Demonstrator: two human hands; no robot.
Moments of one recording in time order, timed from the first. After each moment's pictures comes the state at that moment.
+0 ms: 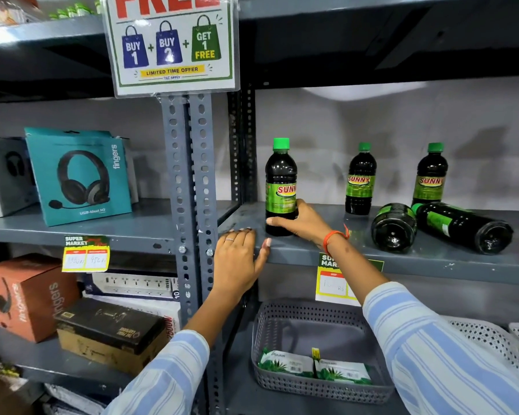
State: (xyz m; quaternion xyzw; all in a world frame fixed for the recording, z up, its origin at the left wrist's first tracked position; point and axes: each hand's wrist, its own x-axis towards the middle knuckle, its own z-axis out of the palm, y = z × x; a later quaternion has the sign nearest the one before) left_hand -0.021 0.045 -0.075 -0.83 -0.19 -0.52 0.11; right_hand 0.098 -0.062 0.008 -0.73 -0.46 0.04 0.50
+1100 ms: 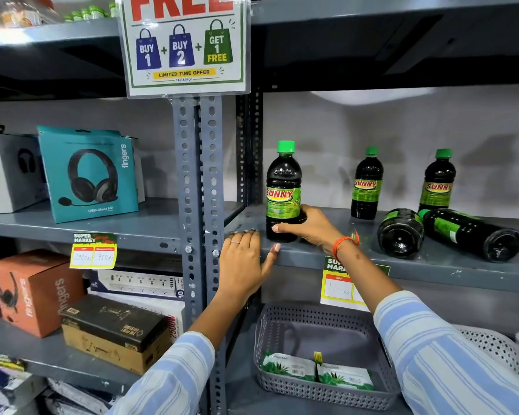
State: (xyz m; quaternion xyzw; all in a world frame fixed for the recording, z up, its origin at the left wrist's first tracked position) left_hand -0.023 0.040 -0.074 -0.84 -0.22 -0.48 0.10; right_hand 0.098 -0.067 0.006 -0.69 -0.49 0.08 0.52
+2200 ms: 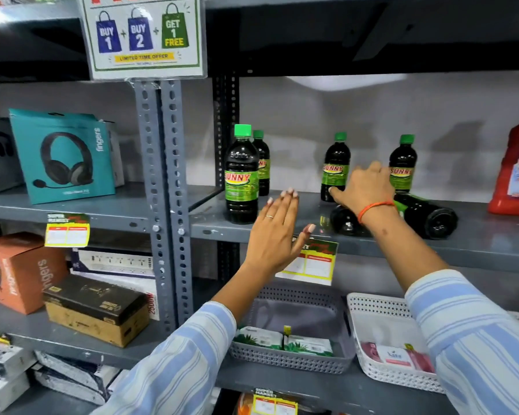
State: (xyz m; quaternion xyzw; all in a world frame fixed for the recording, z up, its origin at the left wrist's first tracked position) left_hand 0.029 -0.063 -0.050 -0.87 -0.10 -0.47 0.09; right_hand 0.142 -0.189 0.049 -0.90 -0.26 -0.30 0.19
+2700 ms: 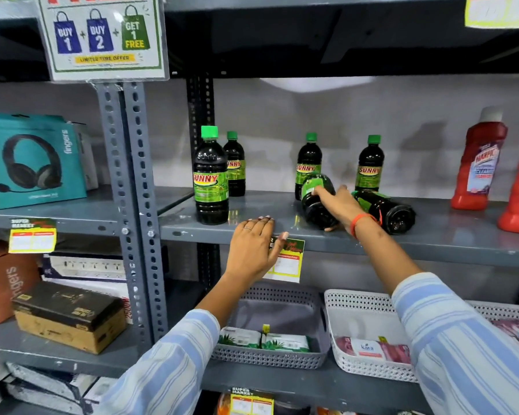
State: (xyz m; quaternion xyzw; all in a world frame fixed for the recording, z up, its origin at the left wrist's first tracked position) left_hand 0.047 -0.086 -0.070 -0.89 -0.13 -0.43 0.08; right_hand 0.174 -0.216 0.028 -0.82 -0.24 0.03 0.51
